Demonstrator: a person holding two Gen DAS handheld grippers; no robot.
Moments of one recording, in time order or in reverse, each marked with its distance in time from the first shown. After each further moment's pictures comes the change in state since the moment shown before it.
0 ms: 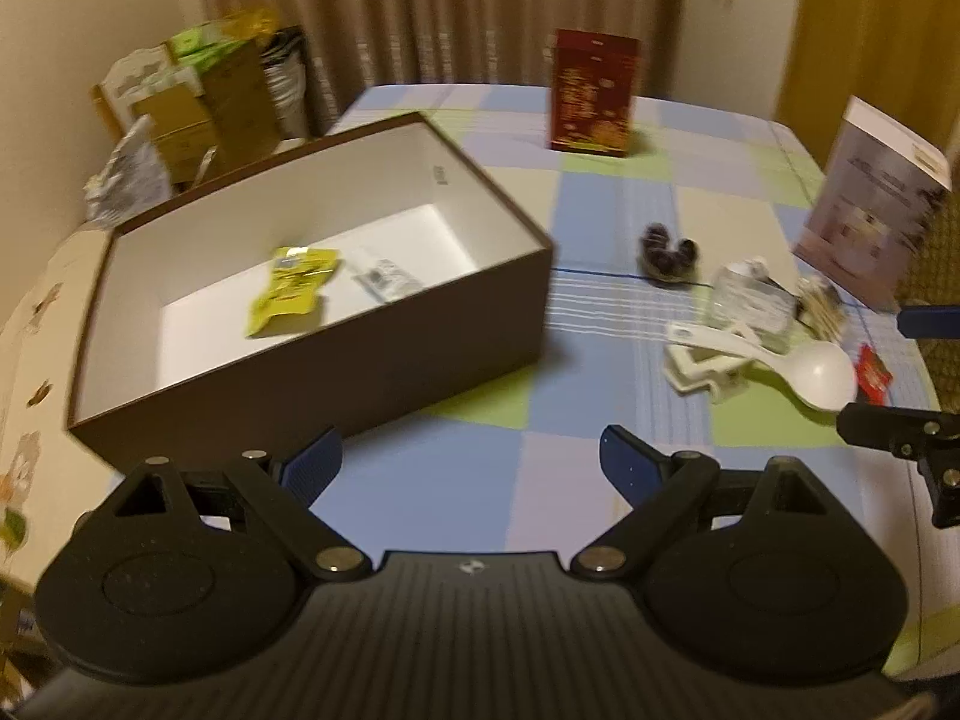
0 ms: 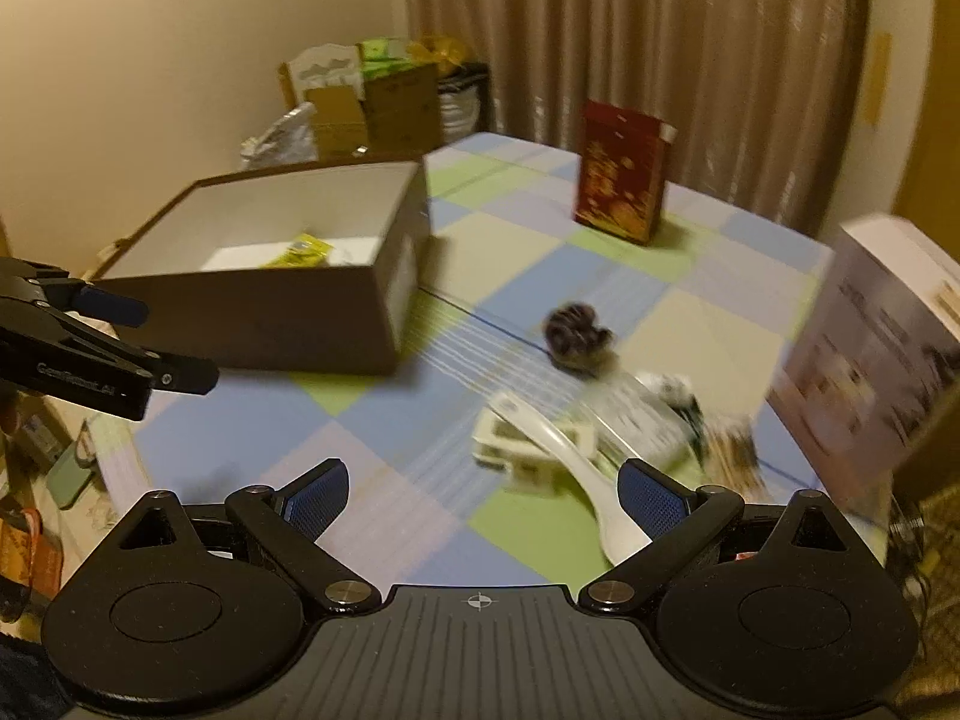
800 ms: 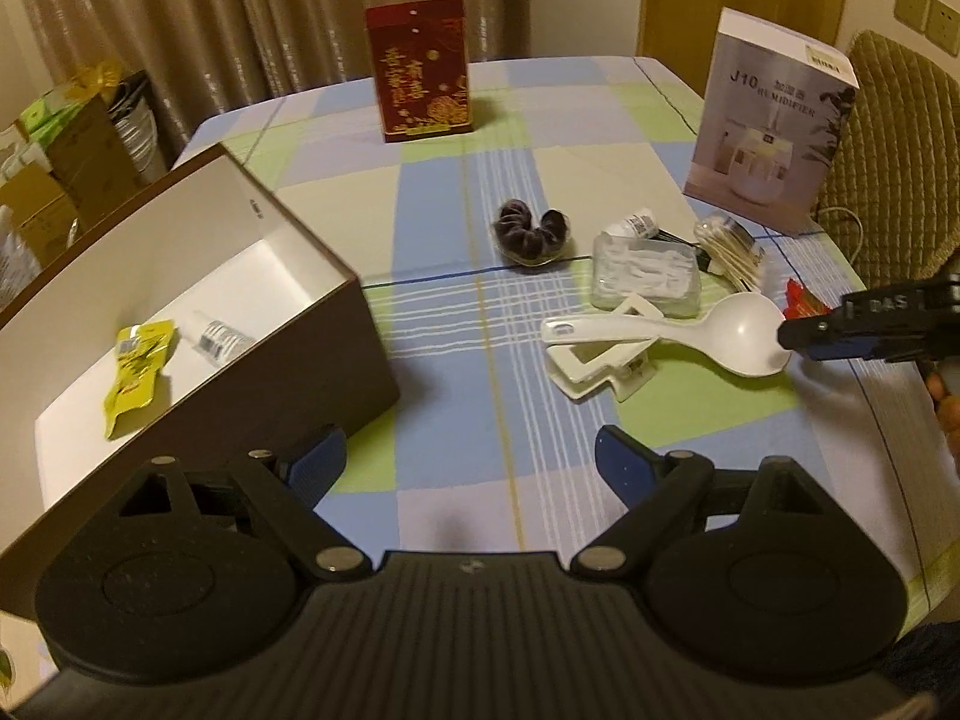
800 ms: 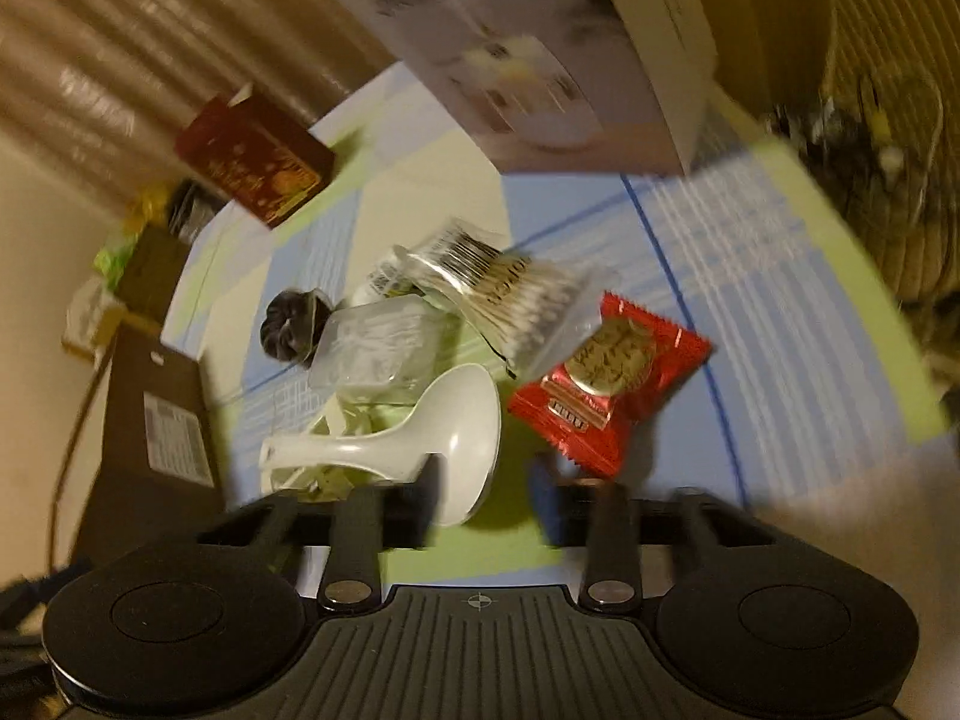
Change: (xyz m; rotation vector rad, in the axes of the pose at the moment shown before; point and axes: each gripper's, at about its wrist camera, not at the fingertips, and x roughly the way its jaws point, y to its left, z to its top) left arm 0.059 -0.059 0.025 0.234 0.020 -0.169; right arm 0.051 -0.149 -0.069 0.935 0.019 -0.028
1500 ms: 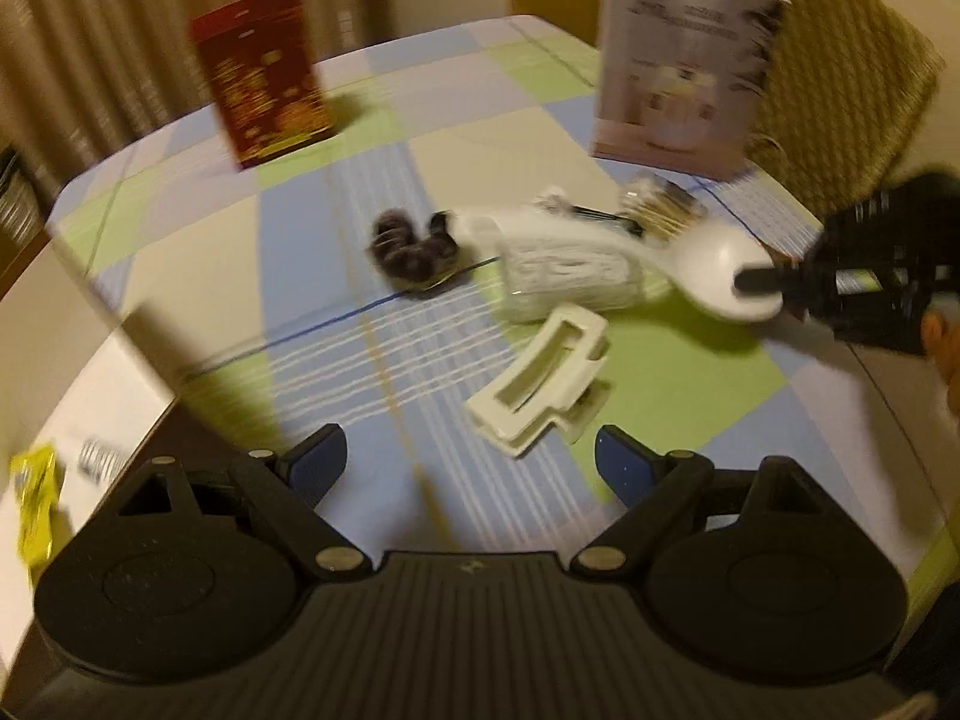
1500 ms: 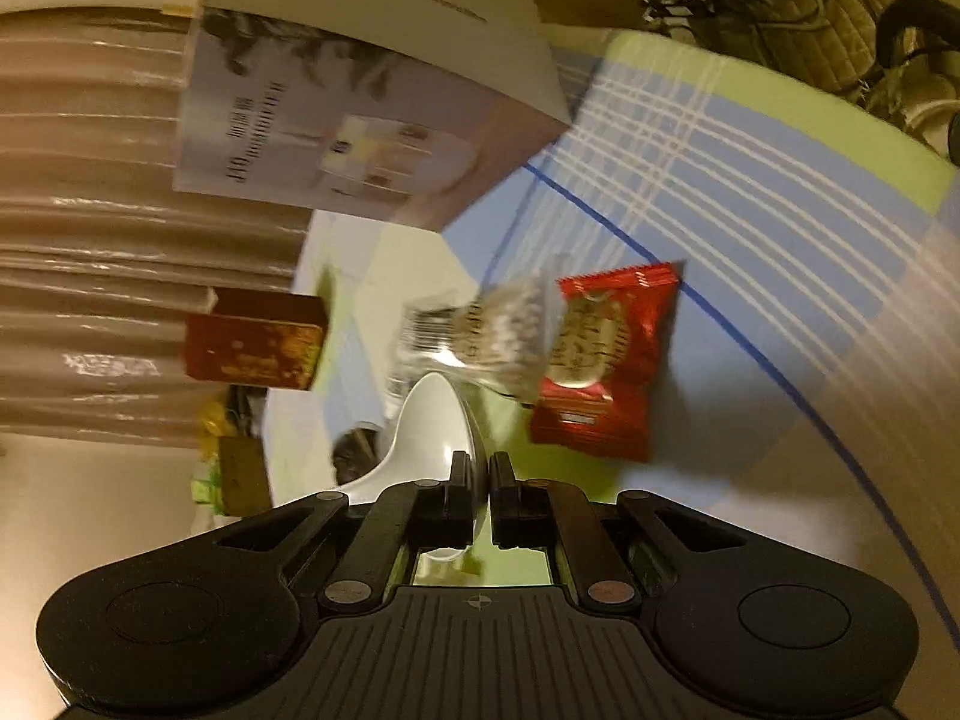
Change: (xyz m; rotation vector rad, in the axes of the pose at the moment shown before) left arm 0.071 -0.029 0.027 0.249 0.021 -0.167; right arm -0.006 -0.044 -0.005 0.530 -0.127 0.213
